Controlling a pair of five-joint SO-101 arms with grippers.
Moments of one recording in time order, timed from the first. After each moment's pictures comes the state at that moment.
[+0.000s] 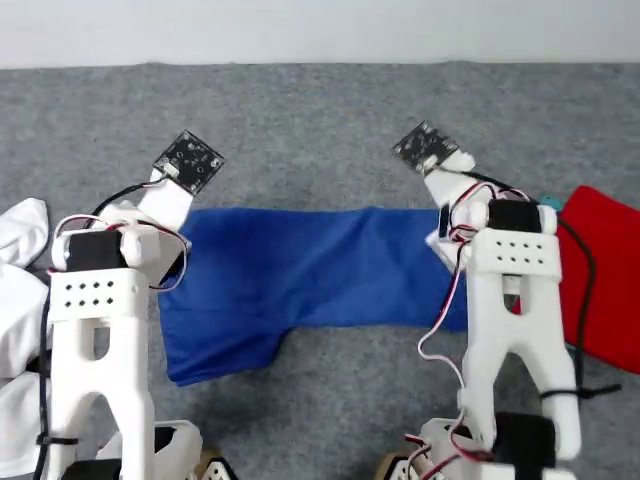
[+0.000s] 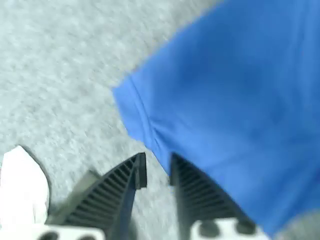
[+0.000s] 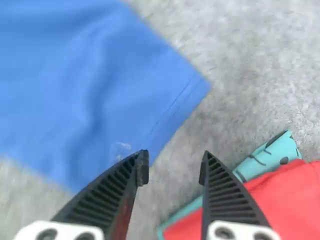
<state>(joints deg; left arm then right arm) -8.4 -26.8 31.0 70.8 -30.2 1.7 -13.7 22.0 63.5 40.4</state>
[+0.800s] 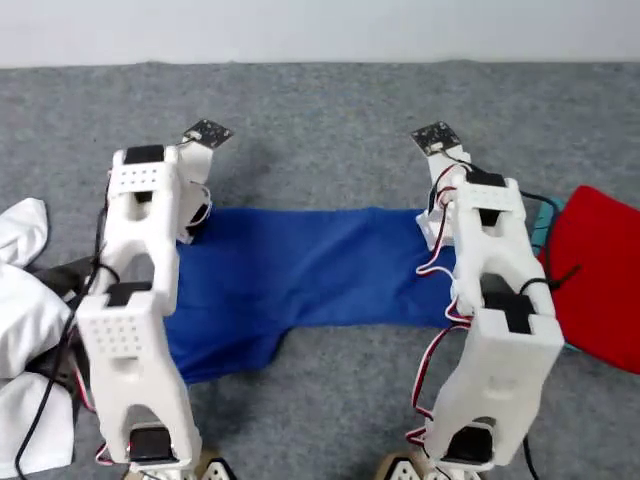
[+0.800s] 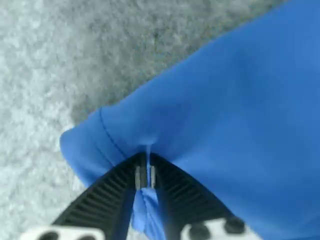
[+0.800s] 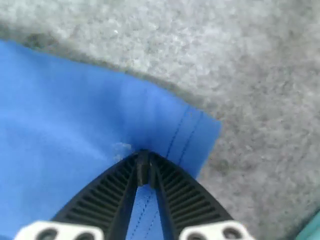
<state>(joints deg) -8.5 42.4 -25.1 85.2 -23.7 4.0 28.2 -1.4 56.8 26.9</state>
